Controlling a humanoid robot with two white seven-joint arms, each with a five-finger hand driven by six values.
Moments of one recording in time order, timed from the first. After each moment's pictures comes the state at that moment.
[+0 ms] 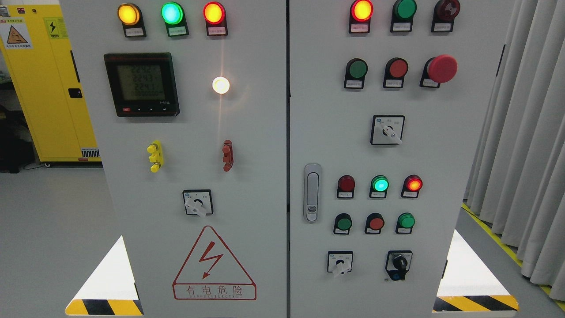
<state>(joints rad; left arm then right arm) 0.00 0.03 -0.15 0.00 0.09 -0.12 -0.01 0.21 -0.11 0.00 -0.64 0.10 -0.33 0.30</state>
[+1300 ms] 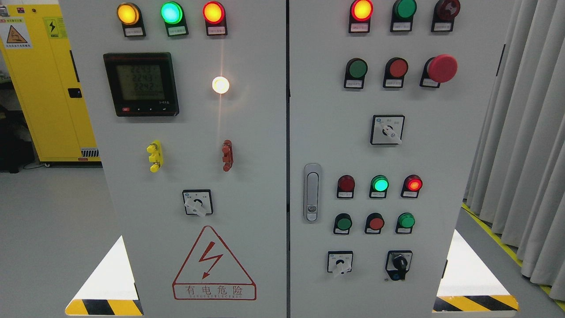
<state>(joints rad) 0.00 -0.08 -0.15 0.00 0.09 -0.12 -0.01 0.20 -0.12 -0.06 -1.45 0.63 -0.72 0.31</state>
